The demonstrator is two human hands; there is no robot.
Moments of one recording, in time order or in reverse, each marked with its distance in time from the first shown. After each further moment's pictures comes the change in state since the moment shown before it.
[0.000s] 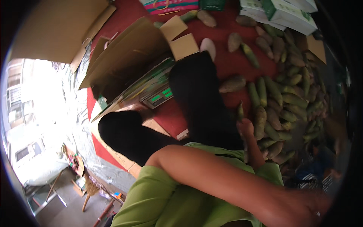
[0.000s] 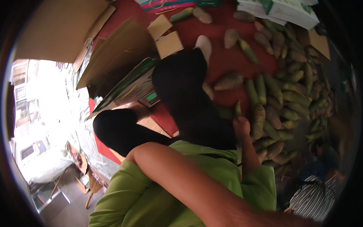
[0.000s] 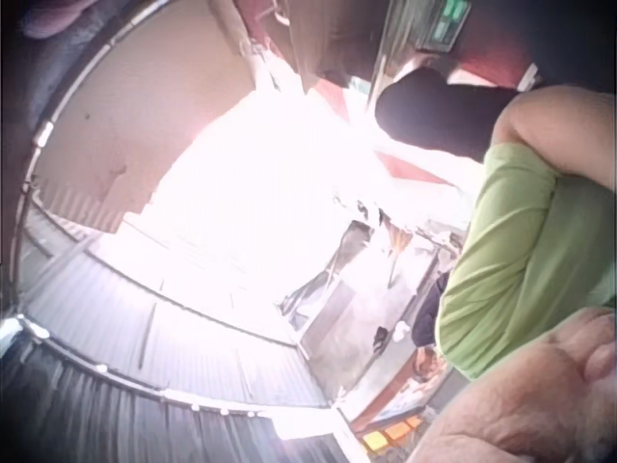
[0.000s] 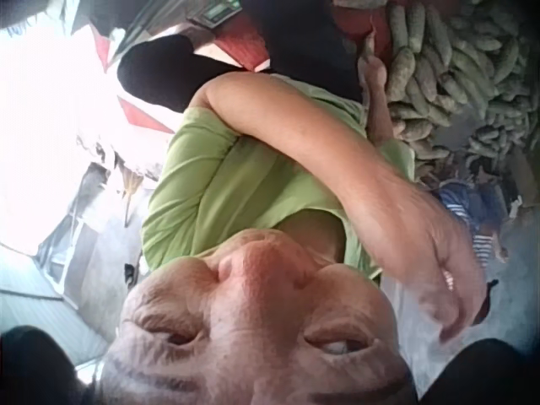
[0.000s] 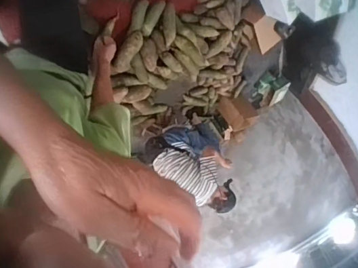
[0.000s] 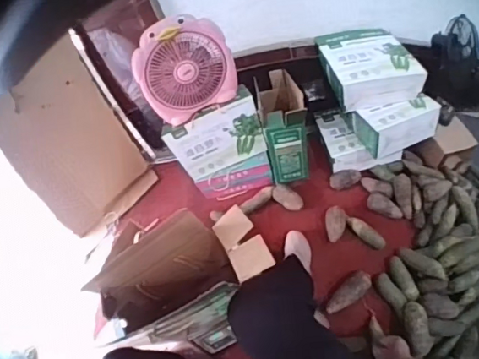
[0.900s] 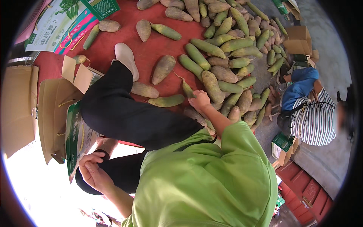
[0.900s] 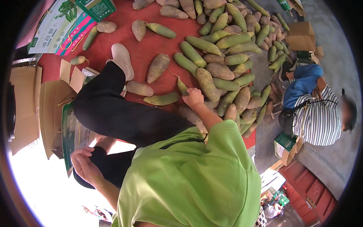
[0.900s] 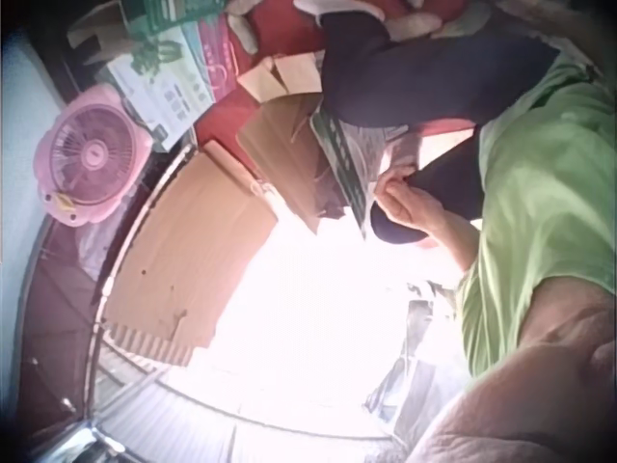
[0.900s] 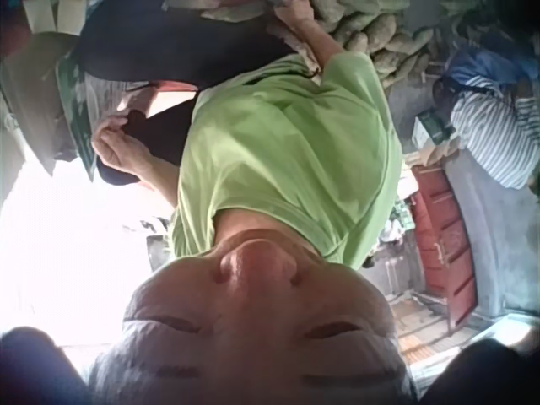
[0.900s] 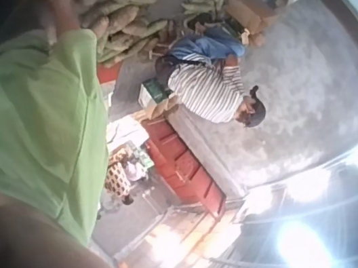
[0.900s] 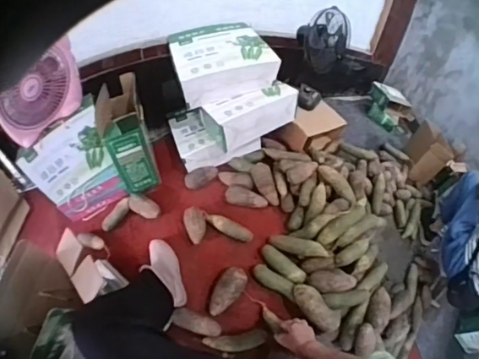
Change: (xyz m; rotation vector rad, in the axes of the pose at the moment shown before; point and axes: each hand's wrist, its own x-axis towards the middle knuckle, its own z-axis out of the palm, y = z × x) left_hand -0.254 0.034 -0.060 1.574 1.413 0.331; right_hand -0.003 -0.055 -0.025 -0.118 -0.026 0.270
